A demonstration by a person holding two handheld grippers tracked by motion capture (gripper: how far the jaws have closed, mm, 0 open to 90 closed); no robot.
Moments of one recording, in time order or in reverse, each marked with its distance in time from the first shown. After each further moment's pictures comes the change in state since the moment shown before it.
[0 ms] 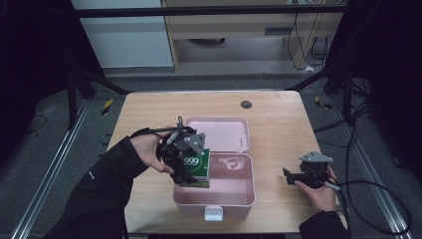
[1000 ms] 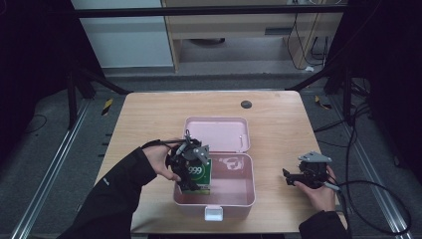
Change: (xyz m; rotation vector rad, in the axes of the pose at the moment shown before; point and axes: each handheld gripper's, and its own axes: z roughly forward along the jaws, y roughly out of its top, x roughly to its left) left arm 0.007 -0.016 0.057 0.049 -0.035 -0.030; right arm 0.001 -0.001 0.002 0.009 0.001 -0.010
